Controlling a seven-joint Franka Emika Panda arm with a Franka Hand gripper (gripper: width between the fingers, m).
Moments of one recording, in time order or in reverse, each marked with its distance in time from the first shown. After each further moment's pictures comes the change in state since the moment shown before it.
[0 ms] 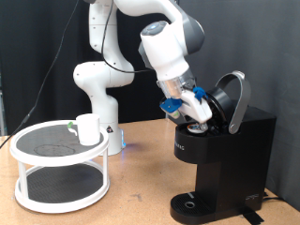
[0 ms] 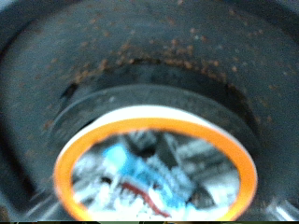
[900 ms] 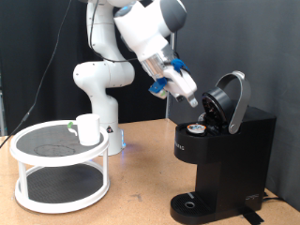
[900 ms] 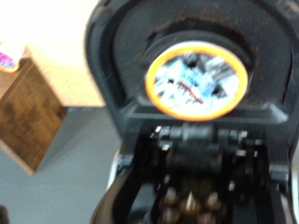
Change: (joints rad) arm -0.034 -0.150 -0.083 -0.015 0.154 -0.075 -0.096
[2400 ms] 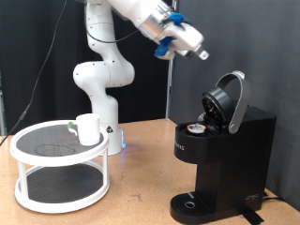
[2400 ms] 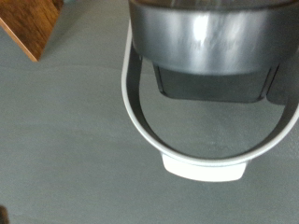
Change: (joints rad) arm 0.016 0.013 -0.029 0.216 0.142 -0.266 0.055
